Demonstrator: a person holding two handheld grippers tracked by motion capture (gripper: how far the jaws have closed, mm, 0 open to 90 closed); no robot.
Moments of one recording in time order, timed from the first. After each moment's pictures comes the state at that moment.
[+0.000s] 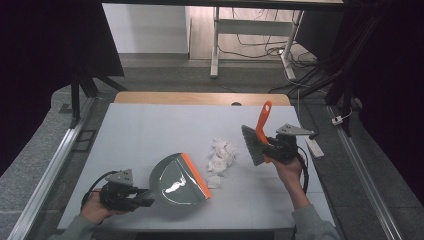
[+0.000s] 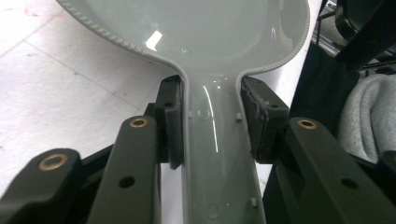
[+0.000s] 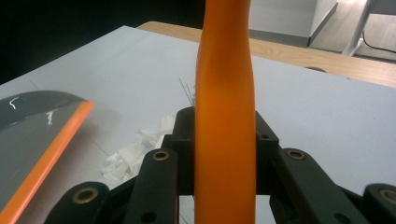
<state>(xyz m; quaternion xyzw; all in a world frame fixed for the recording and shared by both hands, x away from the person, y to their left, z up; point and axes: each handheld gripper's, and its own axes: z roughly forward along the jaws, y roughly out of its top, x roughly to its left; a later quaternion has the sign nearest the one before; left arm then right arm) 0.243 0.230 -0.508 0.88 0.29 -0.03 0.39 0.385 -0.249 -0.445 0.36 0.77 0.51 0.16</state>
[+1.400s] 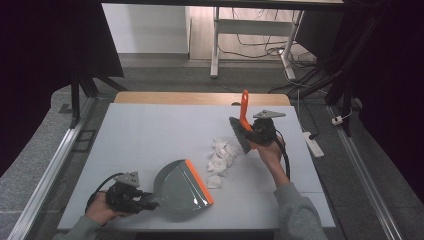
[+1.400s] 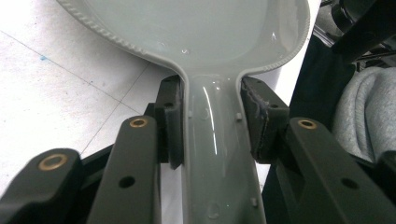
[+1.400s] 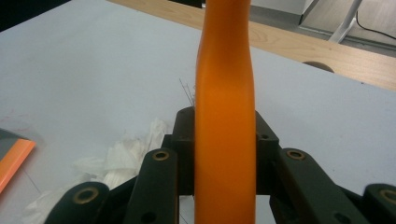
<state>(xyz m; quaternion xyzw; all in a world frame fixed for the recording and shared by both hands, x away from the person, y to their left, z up) 0.247 0.219 -0.519 0.88 0.29 -0.06 0.37 0.451 -0.204 -0.466 0.37 0.80 0.44 0.17</state>
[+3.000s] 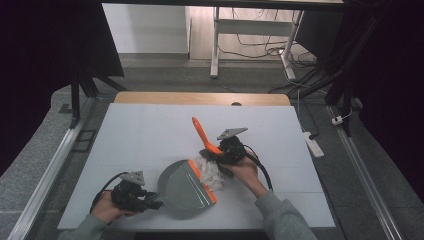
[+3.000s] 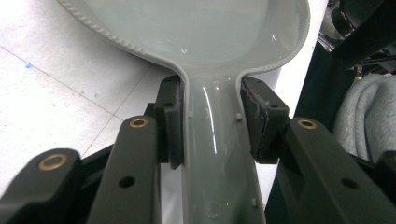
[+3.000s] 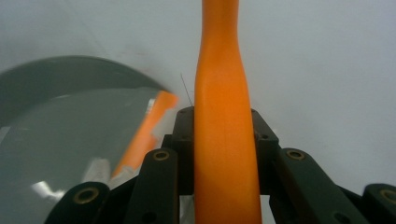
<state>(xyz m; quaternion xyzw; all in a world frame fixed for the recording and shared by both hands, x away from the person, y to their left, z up) 0.254 0.210 -0.523 0.88 0.30 -0.07 0.36 0.391 -0.117 -0.485 0.28 0.87 0.39 0.07</state>
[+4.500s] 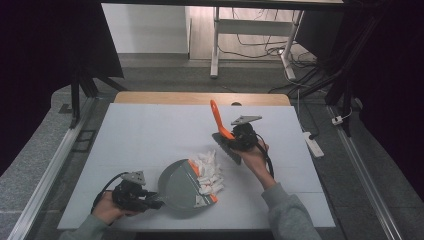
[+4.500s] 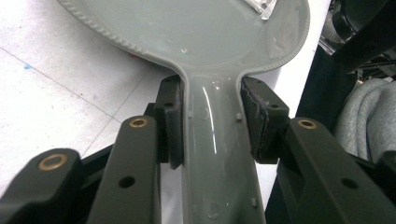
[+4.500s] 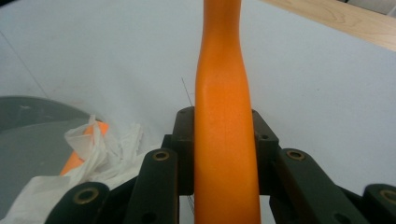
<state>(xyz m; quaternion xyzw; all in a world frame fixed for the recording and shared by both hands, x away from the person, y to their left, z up) 0.254 0.208 -0.524 0.88 0.30 -0.07 0.36 0.431 -0.145 -0.472 0.33 0.85 0.39 0.13</state>
